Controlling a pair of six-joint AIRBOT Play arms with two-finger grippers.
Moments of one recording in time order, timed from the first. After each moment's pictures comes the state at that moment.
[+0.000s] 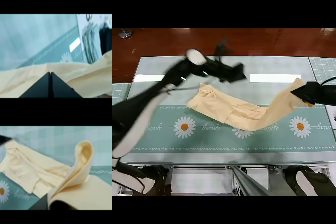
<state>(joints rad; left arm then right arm) -0.42 -1.67 1.62 0.61 -0.94 -1.47 -0.16 -0.81 1.00 -0.94 1.26 1.48</state>
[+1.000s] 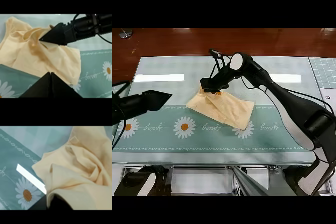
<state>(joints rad) 0.00 -0.56 0.74 0.85 -1.02 -1.43 0.59 -1.92 1.87 -0.94 1.10 1.64</state>
